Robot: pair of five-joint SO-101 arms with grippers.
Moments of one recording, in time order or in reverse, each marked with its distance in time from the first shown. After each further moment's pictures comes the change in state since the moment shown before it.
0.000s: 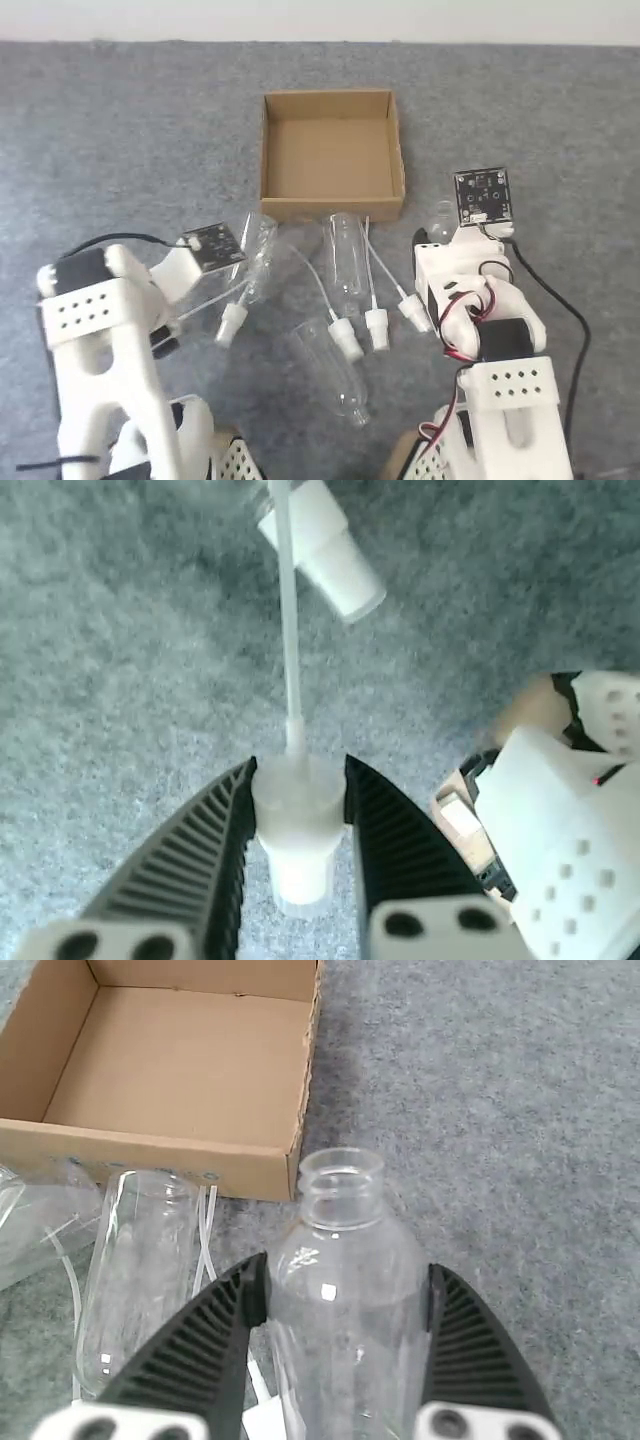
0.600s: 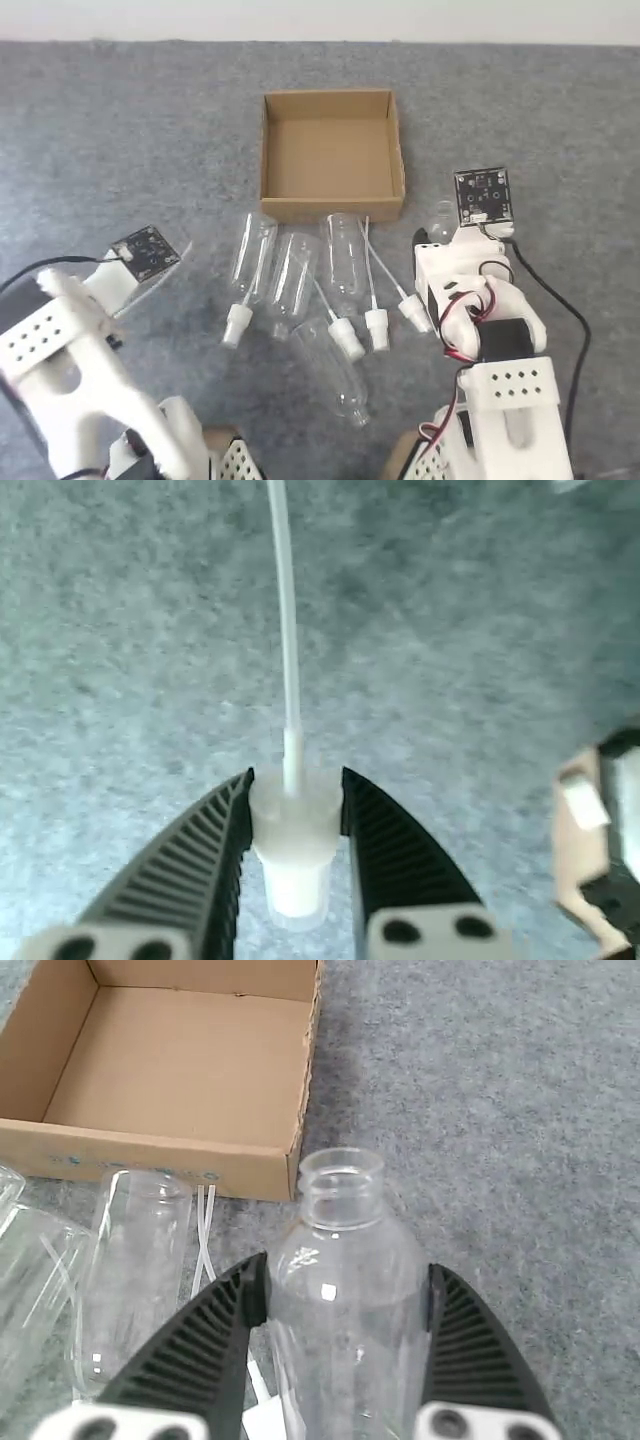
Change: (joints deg) left arm -20.2 0.0 1.9 -12.6 -12.6; right arm 0.0 0.0 0.0 0.0 0.0
